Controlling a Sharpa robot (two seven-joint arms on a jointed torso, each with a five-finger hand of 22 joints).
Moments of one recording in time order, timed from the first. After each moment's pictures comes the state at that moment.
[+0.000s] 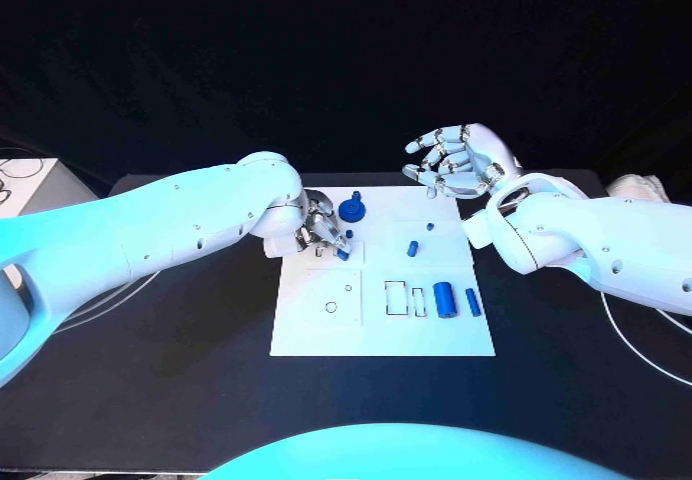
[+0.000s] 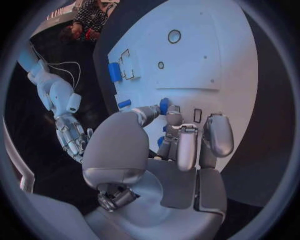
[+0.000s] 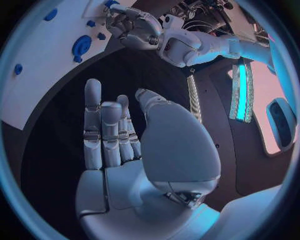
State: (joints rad) left arm 1.34 -0.43 -0.14 1.13 -0.82 0.27 -0.53; left_hand 1.21 -0.11 0.66 0.21 0.11 0.71 0.11 0.85 0.56 1.06 0.04 1.24 0.77 1.47 -0.02 1.52 1.31 0.08 1.31 0.09 1.41 1.22; right arm 1.31 -0.84 -0.16 1.54 -0.68 -0.65 0.24; right_hand 1.39 -0.22 0.31 0.28 0.29 0.83 0.15 0.32 0.29 1.08 0.07 0.64 0.73 1.38 -0.01 0.89 0.88 0.17 1.28 0.09 0.33 0.90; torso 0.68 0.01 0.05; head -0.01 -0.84
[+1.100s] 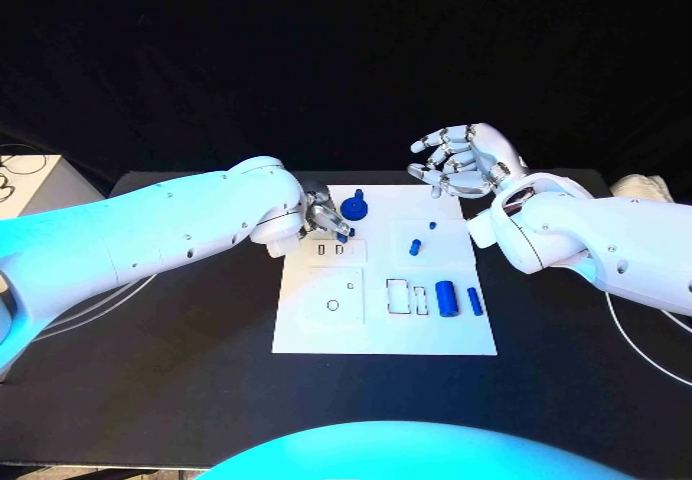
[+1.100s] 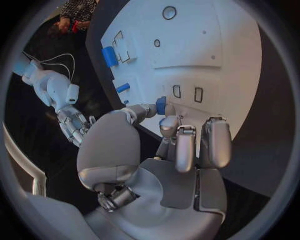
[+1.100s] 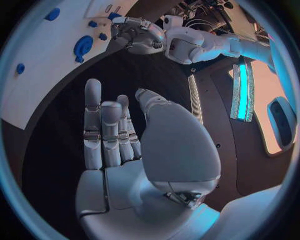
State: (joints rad) left arm 1.34 -0.47 -0.14 1.21 -0.91 0.05 -0.51; left_hand 1.10 -0.19 0.72 0.14 0.46 0.79 0.09 0.85 0.68 1.22 0.00 1.31 0.94 1.47 -0.05 1.55 1.31 0.08 1.38 0.06 1.45 1.31; right arm 1.31 -0.85 -0.16 1.54 -0.67 -0.65 0.24; right_hand 1.39 -0.22 0.31 0.28 0.29 0.83 0.15 0.32 0.29 1.08 0.07 0.64 0.73 1.38 -0.01 0.89 0.88 0.17 1.28 0.09 0.32 0.90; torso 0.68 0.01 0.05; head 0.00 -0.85
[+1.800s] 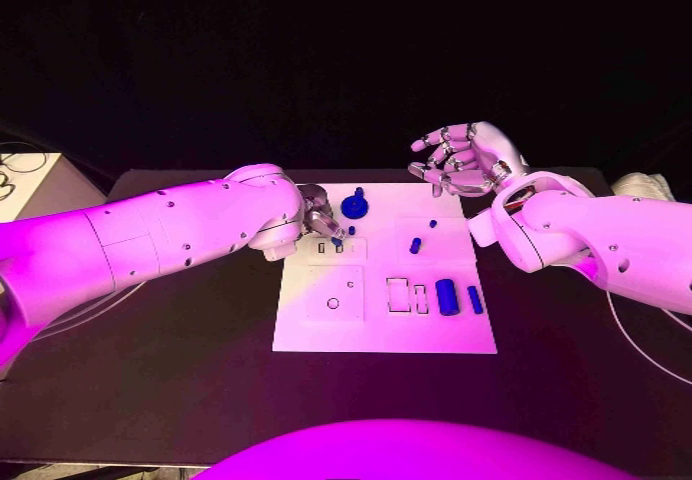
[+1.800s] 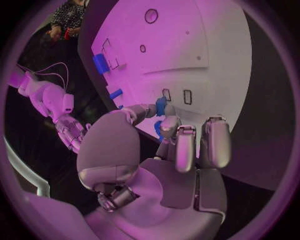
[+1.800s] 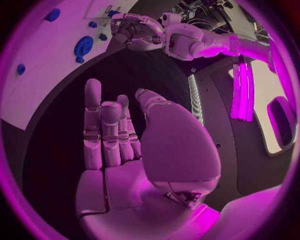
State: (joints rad) left arm 1.33 -0.49 -0.16 1.23 -0.97 0.03 -0.51; left_hand 1.10 -0.19 0.72 0.14 0.47 0.79 0.09 0.84 0.74 1.23 0.00 1.31 0.95 1.47 -0.05 1.55 1.31 0.08 1.38 0.05 1.45 1.31; right arm 1.31 -0.85 -0.16 1.54 -0.67 -0.64 0.24; right_hand 1.39 -0.22 0.31 0.28 0.29 0.83 0.15 0.32 0.29 1.08 0.07 0.64 0.73 1.38 -0.01 0.89 0.88 0.17 1.28 0.09 0.32 0.90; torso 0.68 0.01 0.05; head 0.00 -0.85
